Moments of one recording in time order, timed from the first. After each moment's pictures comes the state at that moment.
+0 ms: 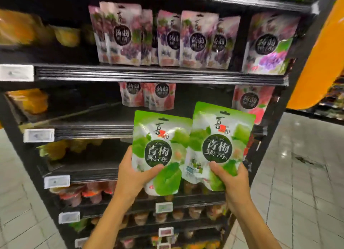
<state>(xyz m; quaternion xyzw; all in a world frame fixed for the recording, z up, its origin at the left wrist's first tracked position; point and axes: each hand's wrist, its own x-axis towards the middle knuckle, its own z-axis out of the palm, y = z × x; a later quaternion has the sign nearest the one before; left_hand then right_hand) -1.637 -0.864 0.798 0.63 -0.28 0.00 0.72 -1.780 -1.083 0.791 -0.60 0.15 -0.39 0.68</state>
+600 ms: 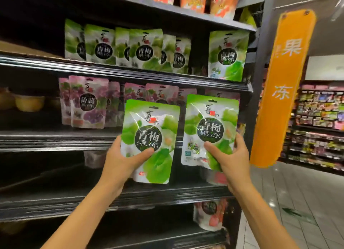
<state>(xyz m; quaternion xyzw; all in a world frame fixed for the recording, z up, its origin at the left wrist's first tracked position) -1.598 -0.983 0.973 0.52 -0.37 0.00 0.77 -1.754 -1.208 0.988 -0.66 0.05 -0.56 0.50</state>
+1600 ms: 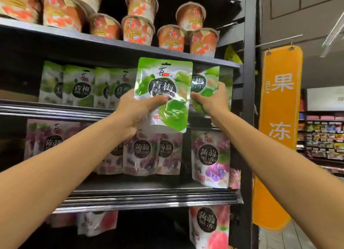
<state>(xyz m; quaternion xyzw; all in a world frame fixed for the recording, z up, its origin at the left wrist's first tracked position) -1.595 -1.107 1.200 0.54 -0.38 0.05 0.75 -1.651 -1.321 1.240 -0.69 0.08 -0.60 0.39</state>
